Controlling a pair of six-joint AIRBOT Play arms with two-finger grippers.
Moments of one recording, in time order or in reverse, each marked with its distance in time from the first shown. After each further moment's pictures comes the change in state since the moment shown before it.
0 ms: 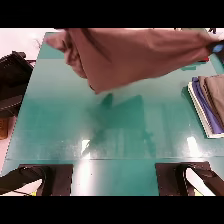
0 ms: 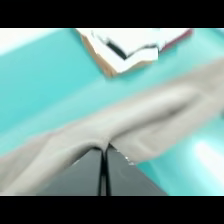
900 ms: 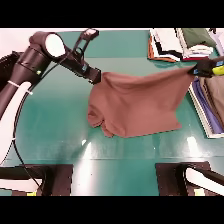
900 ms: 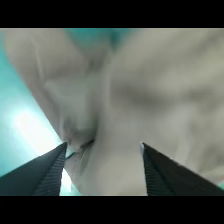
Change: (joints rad) left arm 0.017 -0.341 -0.220 0.020 -0.193 -0.006; right arm -0.014 -0.323 -0.067 -0.146 0.150 0.089
